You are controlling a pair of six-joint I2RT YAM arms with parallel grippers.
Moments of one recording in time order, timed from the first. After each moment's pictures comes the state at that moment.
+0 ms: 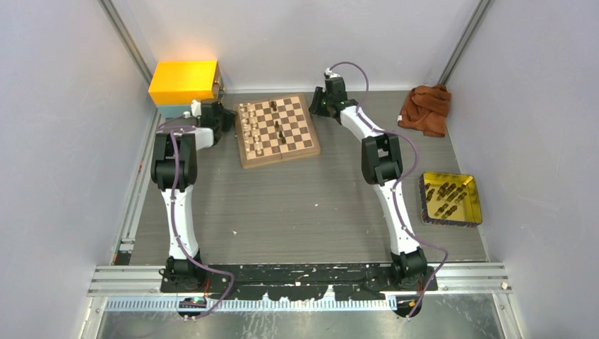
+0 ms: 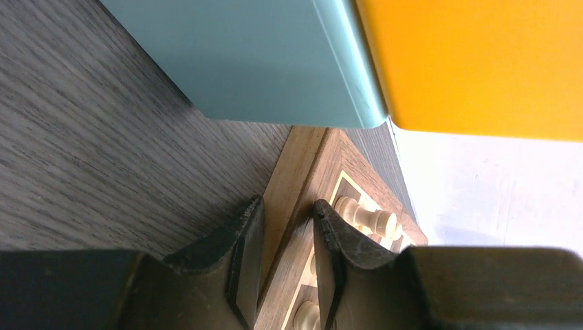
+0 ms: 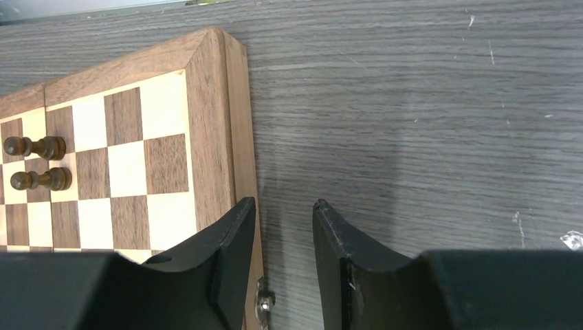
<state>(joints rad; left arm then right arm) -0.05 2.30 1.51 0.28 -0.05 -1.15 0.31 2.66 2.31 -0.25 -0.11 0.40</state>
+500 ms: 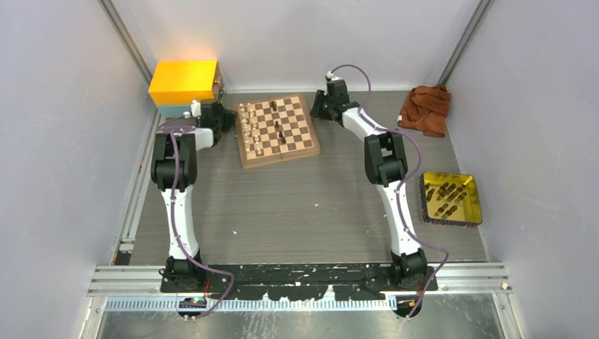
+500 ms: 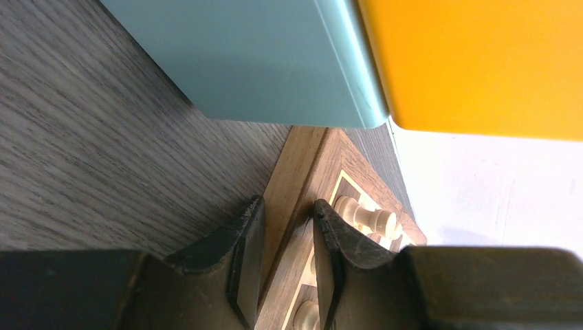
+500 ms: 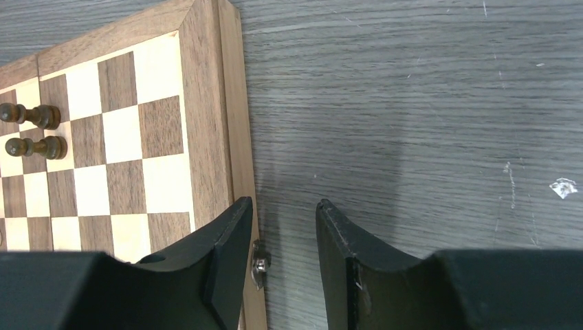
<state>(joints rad) -0.05 2.30 1.51 0.29 -0.04 -1.15 0.31 2.56 2.14 -0.20 -0.11 0.40</state>
